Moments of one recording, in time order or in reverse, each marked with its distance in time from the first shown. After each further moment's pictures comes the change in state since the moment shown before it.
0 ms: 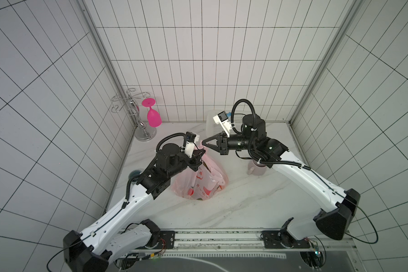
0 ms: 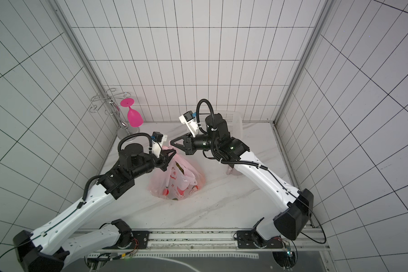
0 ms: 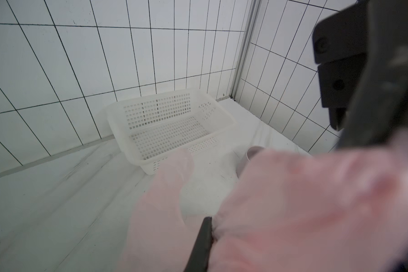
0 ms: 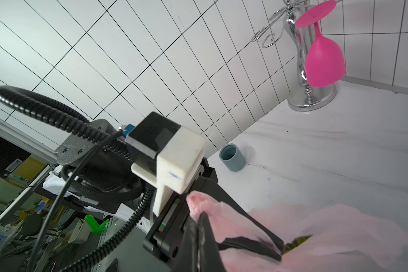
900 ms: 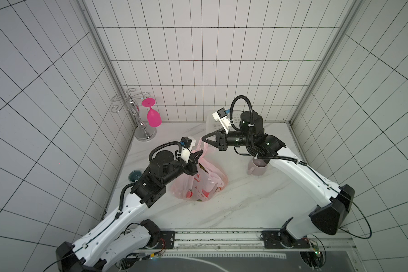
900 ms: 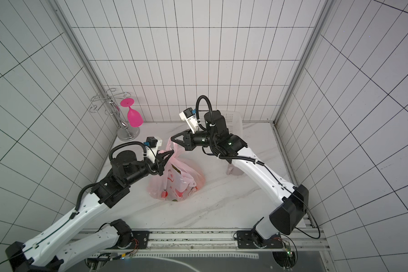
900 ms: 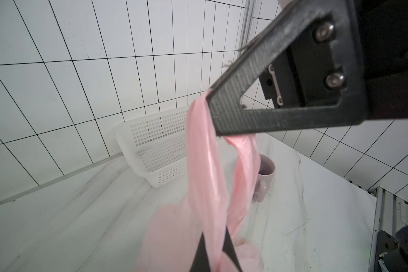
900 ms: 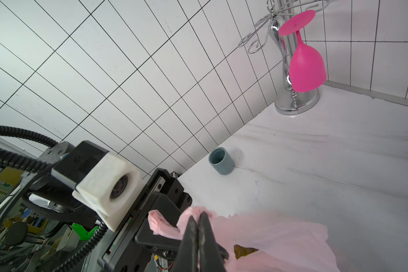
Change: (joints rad) left arm -0.019 -0.113 -0.079 0.031 -0.016 0.045; right arm -0.044 0.048 0.045 -0.023 0.014 -0.037
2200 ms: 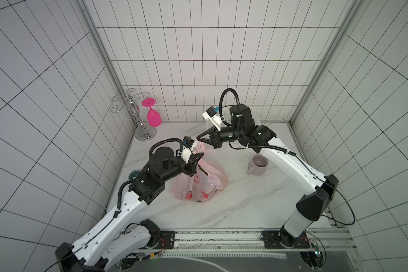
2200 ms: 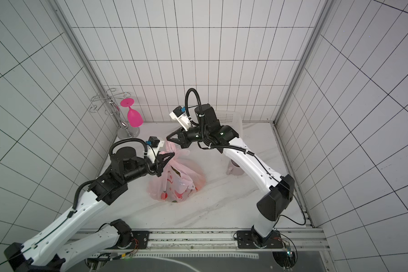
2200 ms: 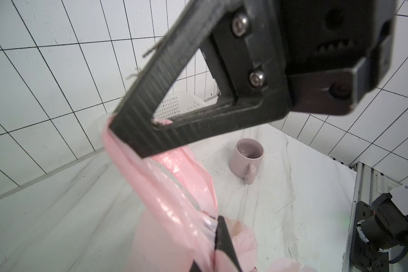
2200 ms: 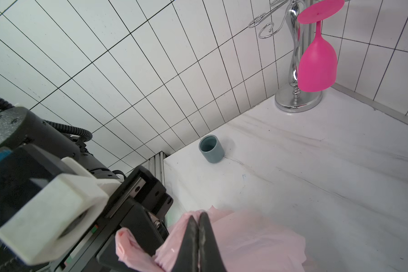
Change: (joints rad) left arm 0.031 0.022 0.068 -0.128 0.113 0.048; right arm 0.002 0.179 0.265 -0.245 -0.024 -0.248
